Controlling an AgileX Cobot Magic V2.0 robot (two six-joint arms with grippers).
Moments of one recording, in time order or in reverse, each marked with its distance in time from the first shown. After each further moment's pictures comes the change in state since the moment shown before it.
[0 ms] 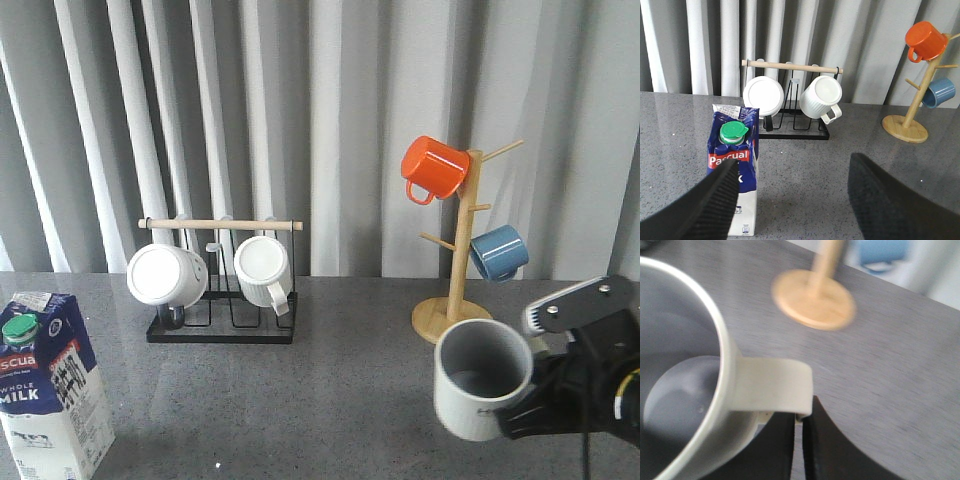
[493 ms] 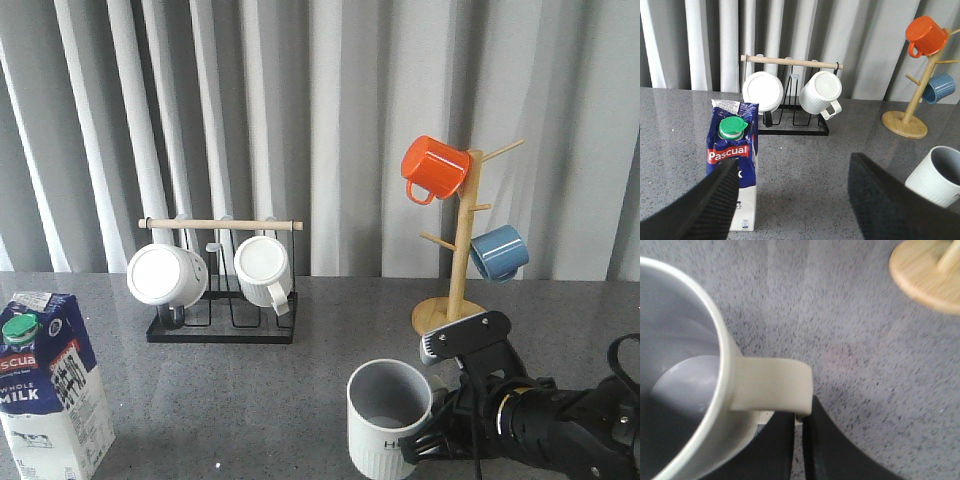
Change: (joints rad) left arm 0.000 0.000 0.000 0.000 0.014 0.000; right arm 0.144 0.247 -0.091 0.161 -0.008 0.000
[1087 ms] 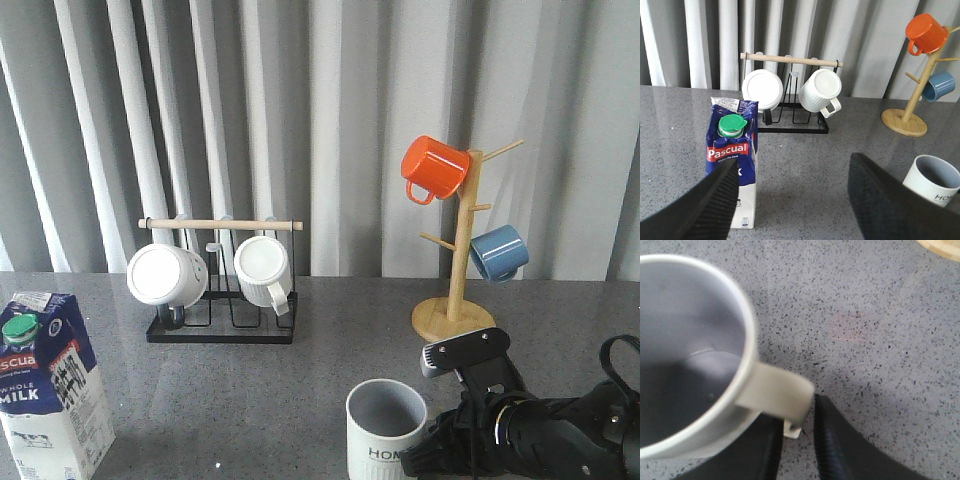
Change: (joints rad) left arm 0.000 0.000 0.000 0.000 0.007 0.000; right arm 0.000 0.025 0.000 0.058 0.067 -0.001
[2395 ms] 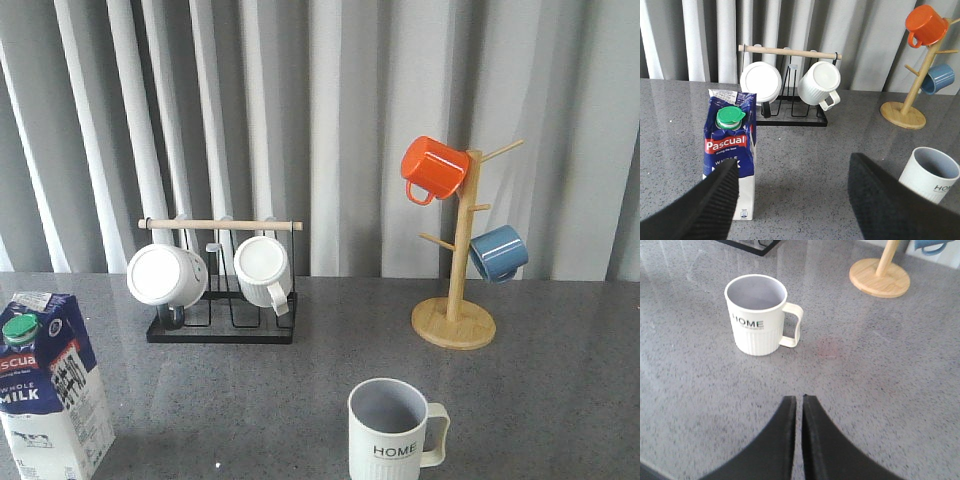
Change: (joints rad) left arm 0.000 0.000 0.000 0.000 0.026 0.000; right arm 0.000 -0.993 0.280 0.128 0.461 -0.198
